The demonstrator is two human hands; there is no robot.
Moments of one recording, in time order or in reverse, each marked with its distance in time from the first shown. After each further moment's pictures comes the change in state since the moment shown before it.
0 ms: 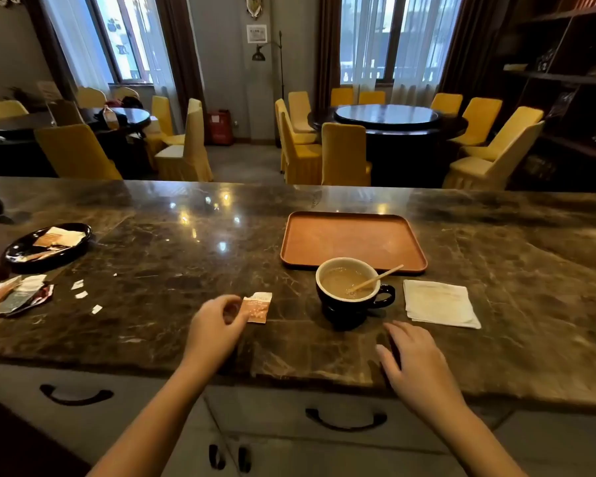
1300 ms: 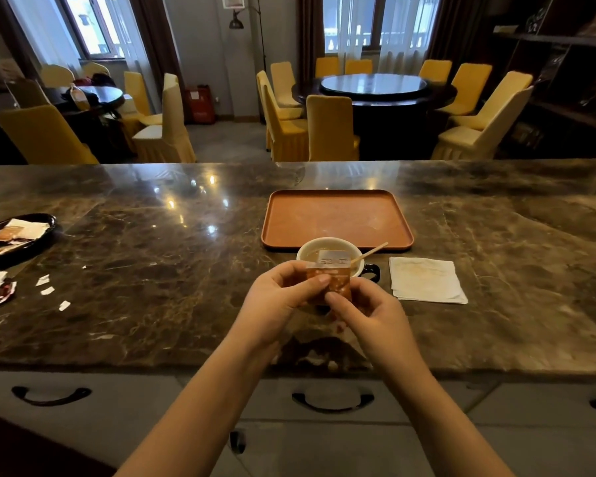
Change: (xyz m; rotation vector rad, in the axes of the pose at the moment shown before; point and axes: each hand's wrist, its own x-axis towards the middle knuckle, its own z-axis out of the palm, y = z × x) left_hand -0.032 0.120 0.020 -0.902 -0.471 -0.112; right_hand 0.005 -0.050 -0.020 1.069 0.032 -0.126
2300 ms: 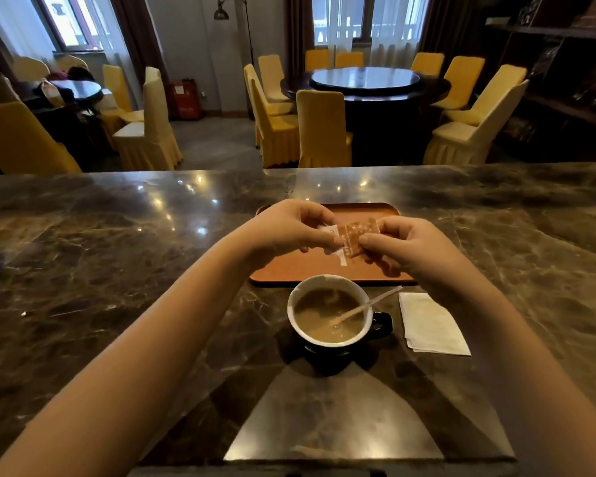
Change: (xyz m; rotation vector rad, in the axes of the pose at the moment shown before) left_hand 0.160 0.072 -0.004 0.650 -0.369 0.065; right_hand 0.149 -0.023 -0.065 -0.197 -0.120 0.117
